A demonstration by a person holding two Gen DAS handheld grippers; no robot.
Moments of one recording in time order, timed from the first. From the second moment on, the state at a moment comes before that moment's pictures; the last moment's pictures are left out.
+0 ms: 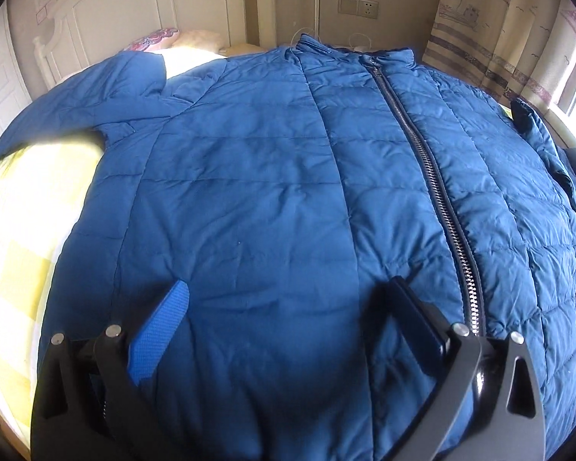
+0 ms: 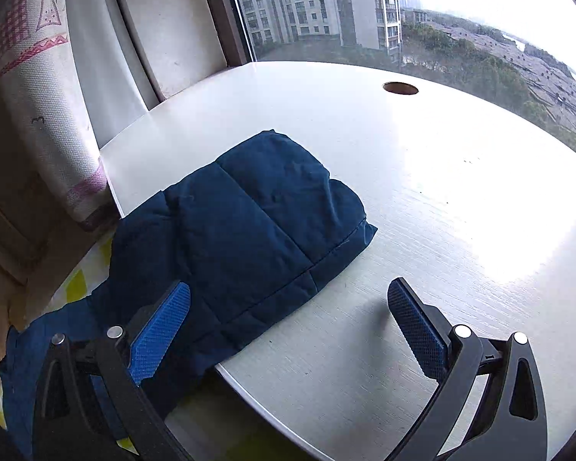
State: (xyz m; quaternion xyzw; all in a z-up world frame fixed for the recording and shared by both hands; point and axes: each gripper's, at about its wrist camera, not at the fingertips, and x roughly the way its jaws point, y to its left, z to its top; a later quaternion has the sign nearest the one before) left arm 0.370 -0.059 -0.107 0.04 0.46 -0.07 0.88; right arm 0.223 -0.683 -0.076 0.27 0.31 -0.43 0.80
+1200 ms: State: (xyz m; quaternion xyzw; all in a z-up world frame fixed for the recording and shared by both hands) left arm 0.373 -0.058 -0.098 0.02 0.47 -0.08 0.88; right arm 0.248 -0.309 -0.088 -0.01 0.26 -0.03 0.97
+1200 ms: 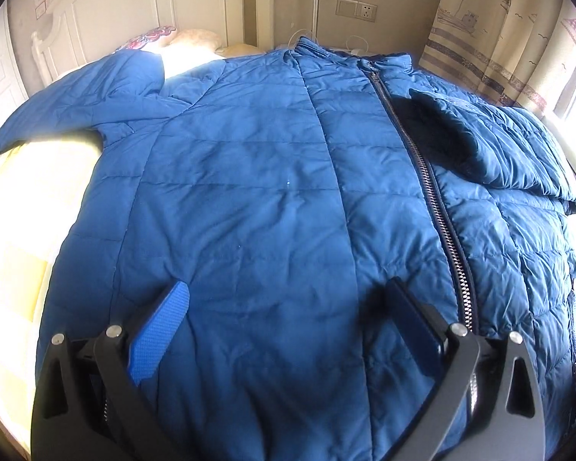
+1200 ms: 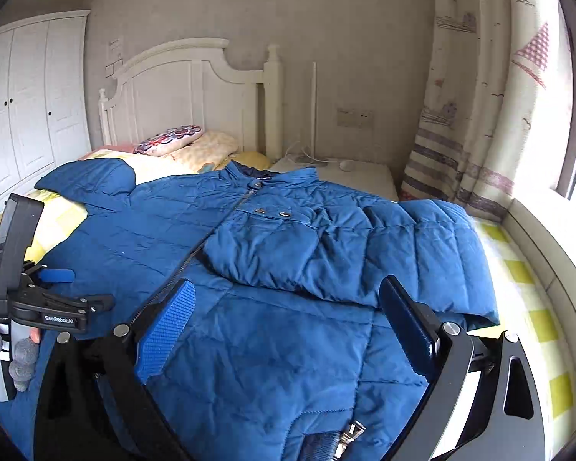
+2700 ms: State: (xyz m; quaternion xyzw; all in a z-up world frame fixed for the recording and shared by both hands) left arm 0.421 -0.015 -0.016 0.07 0.29 0.01 0.95; right arm 0.234 -0.386 -0.114 0.18 0.26 -0.13 0.94
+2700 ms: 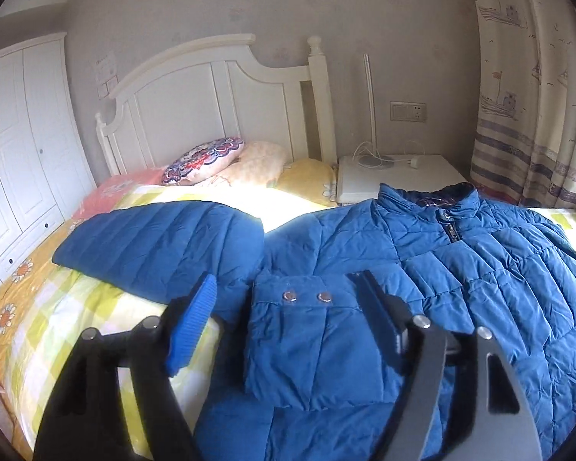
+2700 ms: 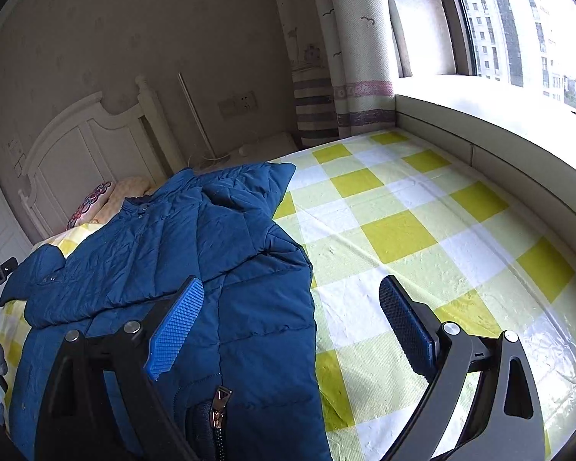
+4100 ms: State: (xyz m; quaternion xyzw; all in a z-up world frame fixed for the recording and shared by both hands) left arm 0.456 0.214 -0.036 -0.30 0.29 0.09 0.90; right arm 0.409 -0.224 -0.131 0.01 0.42 0.01 0.91
